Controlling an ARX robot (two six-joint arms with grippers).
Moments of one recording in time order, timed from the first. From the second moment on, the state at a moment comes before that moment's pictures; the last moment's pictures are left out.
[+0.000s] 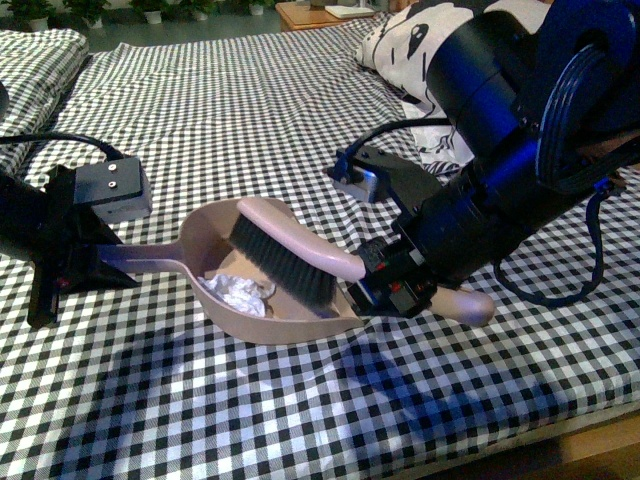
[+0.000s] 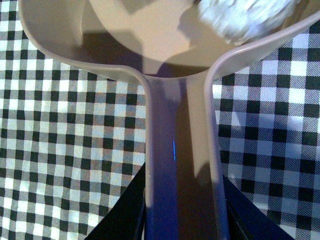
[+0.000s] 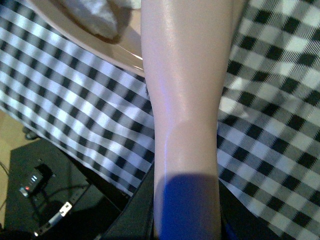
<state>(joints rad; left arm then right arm) 0.04 2.20 1.41 -0.39 0.47 1.35 0.33 2.06 1.25 -0.26 -0.39 -0.26</state>
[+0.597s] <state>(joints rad) 0.03 2.20 1.41 -0.39 0.47 1.34 0.22 2.10 1.27 -0.14 -0.10 -0.26</state>
